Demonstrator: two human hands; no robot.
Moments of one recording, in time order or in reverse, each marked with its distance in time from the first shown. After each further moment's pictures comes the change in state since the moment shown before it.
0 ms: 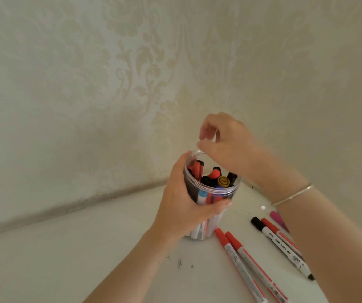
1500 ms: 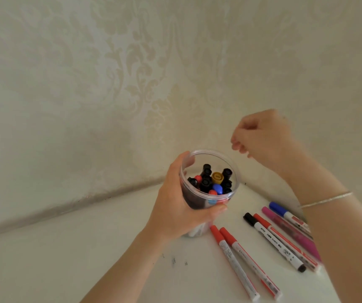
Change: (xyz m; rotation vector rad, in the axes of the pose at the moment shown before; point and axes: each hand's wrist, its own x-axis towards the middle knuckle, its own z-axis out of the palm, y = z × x) left_hand -0.005 -0.003 -0.001 0.059 -0.066 0.024; right_hand -0.016 0.030 -0.040 0.080 0.163 0.314
